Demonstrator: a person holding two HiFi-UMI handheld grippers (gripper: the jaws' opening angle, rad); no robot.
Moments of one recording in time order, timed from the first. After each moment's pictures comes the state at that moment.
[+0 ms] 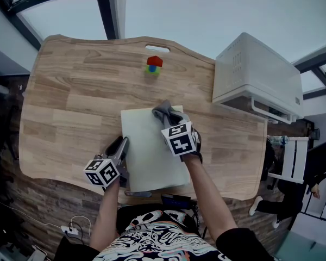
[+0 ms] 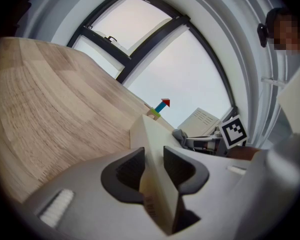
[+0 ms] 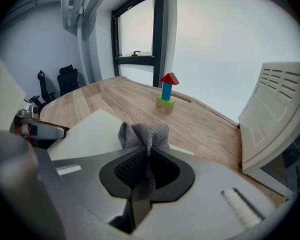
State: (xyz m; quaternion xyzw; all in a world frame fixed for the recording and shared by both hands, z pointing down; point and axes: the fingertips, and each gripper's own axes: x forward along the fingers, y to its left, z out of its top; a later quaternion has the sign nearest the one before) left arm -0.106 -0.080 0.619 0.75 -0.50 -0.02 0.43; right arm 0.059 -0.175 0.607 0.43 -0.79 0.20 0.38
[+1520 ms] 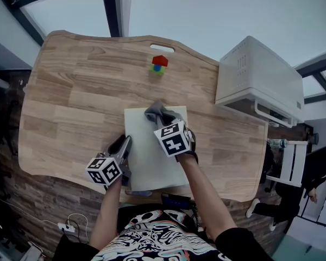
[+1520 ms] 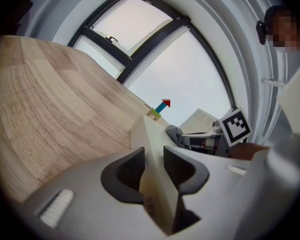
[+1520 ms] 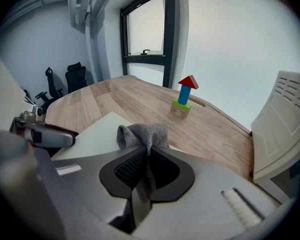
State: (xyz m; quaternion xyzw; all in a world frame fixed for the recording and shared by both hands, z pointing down) left arm -0.106 -0.081 0.621 0.75 -0.50 -0.02 0.43; right arm 0.017 -0.169 0.608 0.39 -0.81 0.19 0.40
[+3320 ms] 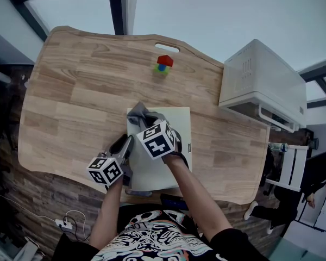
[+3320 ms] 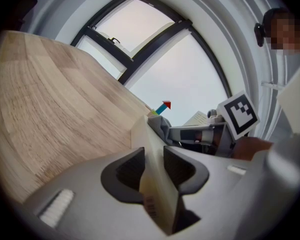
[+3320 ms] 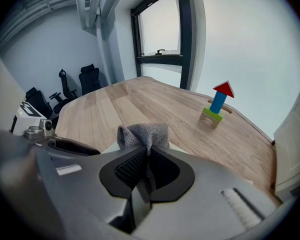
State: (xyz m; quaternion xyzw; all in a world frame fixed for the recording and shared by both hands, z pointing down) left arm -0.107 -0.079 0.623 0.74 -0.50 -0.04 0.44; right arm -0.061 -0.152 0.608 0.32 -0.84 0.19 0.39
